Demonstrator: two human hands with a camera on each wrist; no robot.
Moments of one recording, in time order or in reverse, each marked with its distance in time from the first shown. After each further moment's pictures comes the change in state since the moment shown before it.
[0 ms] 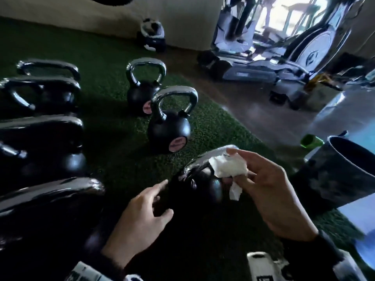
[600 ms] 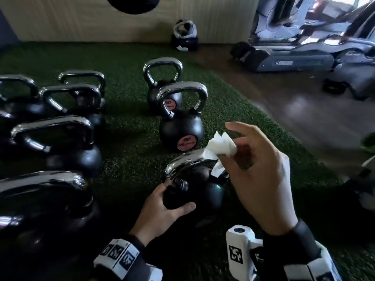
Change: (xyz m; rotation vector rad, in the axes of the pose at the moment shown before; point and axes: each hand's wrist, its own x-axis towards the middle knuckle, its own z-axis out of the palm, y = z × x) left_hand 0.044 0.003 0.083 -0.130 0.209 -0.174; right_hand 0.048 0.018 -0.039 -0.413 0.165 -0.448
